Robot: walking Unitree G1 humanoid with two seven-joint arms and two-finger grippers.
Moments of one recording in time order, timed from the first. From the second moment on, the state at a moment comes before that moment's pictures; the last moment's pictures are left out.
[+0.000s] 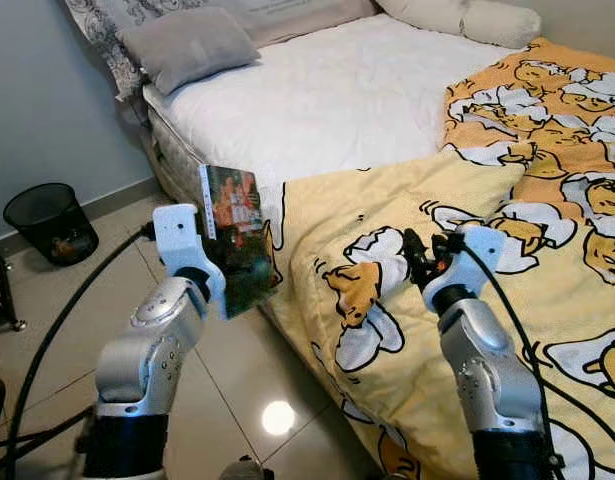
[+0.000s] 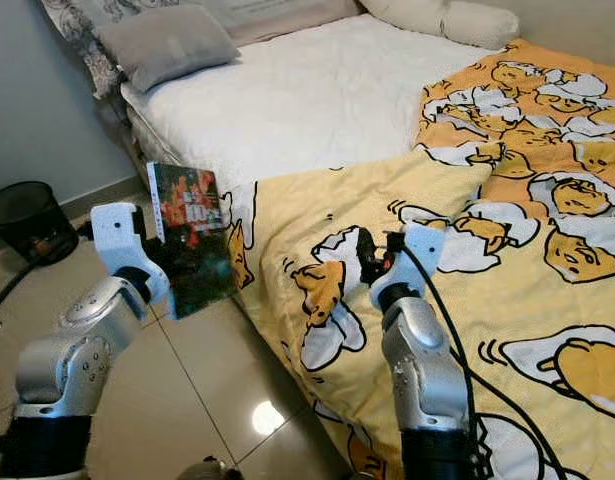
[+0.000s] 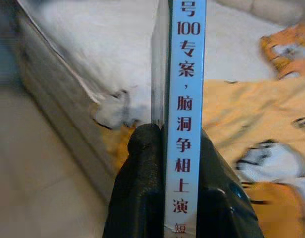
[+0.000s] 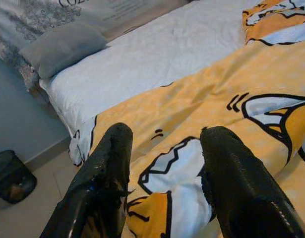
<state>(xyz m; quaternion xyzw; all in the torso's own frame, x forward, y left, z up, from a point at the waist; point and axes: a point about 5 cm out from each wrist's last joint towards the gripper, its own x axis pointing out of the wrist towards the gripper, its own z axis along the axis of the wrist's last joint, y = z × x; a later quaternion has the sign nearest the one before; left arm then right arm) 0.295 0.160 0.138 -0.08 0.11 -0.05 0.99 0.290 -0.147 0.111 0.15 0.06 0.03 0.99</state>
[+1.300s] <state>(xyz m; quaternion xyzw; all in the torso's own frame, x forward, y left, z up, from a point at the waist) 0.296 0.155 0.149 0.02 0.07 -0.08 0.99 0.287 -0.145 0.106 0.13 0.08 0.02 0.99</state>
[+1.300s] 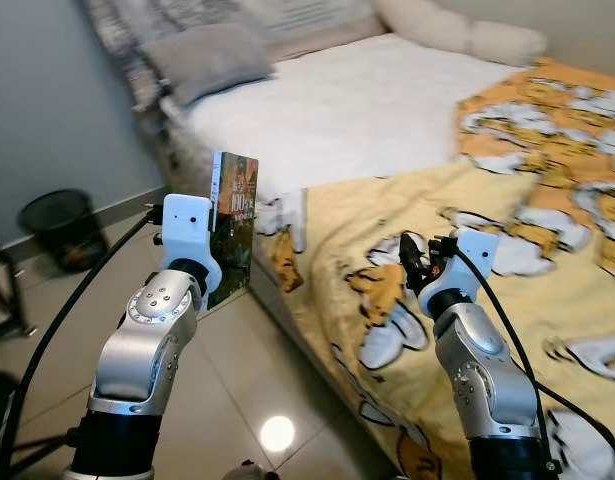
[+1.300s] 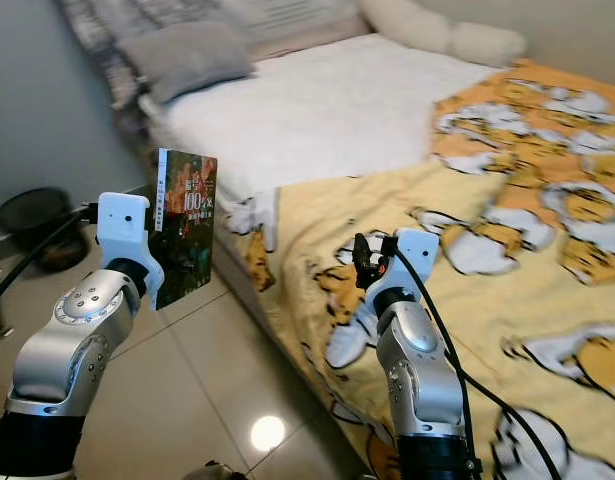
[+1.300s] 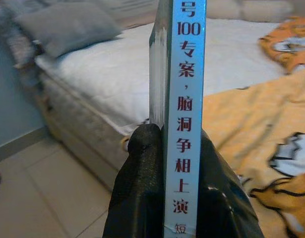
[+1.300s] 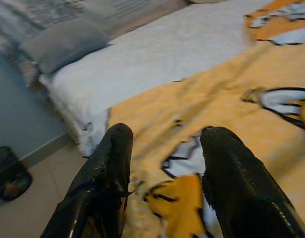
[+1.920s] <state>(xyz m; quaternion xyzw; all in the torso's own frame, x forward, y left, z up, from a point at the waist) 0.296 0.150 0.143 0.02 0.08 -0.08 0.99 0.283 -0.152 0.099 0.11 0.10 0.00 0.99</state>
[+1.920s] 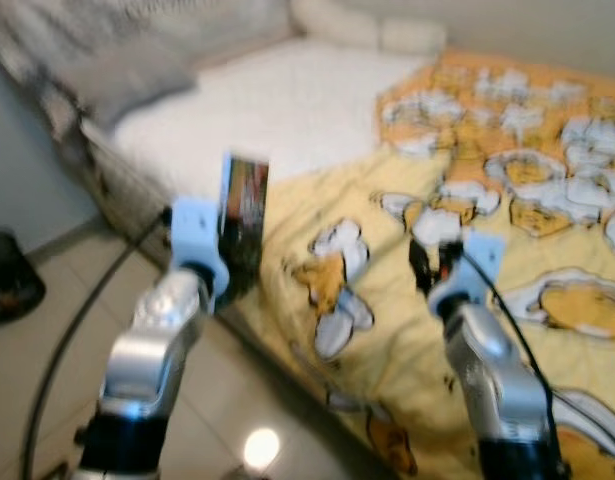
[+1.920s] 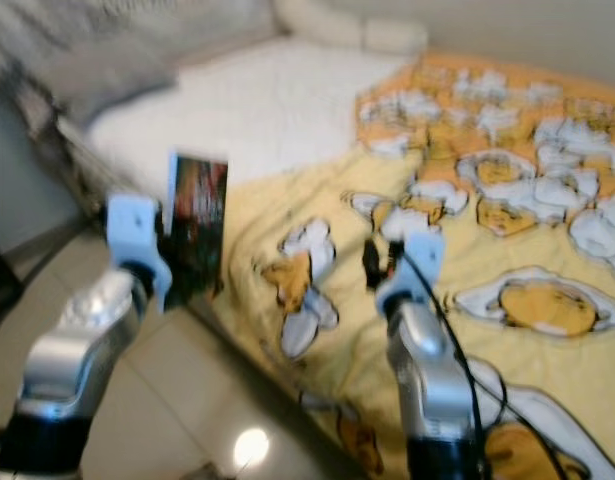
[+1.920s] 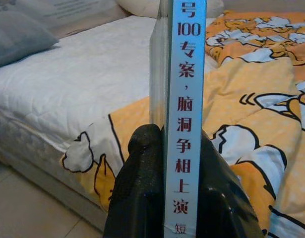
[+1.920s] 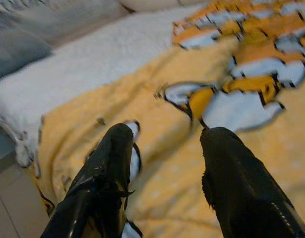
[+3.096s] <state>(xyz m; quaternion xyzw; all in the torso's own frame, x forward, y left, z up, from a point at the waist) 0.298 0.148 0.147 0.04 0.07 -0.09 0.99 0.283 -0.151 0.091 0.11 0.12 -0.01 0.99</state>
